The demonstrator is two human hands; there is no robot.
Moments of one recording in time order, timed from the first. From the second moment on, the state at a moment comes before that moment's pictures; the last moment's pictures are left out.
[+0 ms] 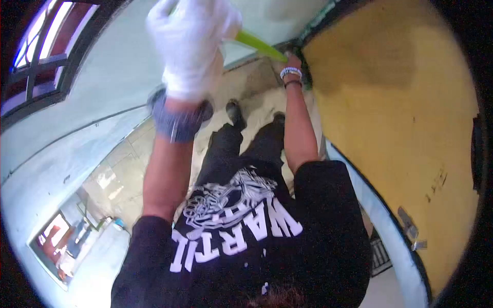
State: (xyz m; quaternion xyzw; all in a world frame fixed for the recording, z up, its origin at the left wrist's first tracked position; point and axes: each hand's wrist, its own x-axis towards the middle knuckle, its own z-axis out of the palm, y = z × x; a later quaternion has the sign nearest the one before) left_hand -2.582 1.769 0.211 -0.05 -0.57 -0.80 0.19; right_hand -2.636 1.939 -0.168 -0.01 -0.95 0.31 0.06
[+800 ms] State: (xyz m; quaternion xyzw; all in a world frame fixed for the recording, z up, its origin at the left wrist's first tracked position) left_hand -2.628 1.815 0.311 -0.13 -0.69 -0.71 0.06; right_hand -2.560 1.965 -0.036 -0.03 -0.94 0.31 -0.09
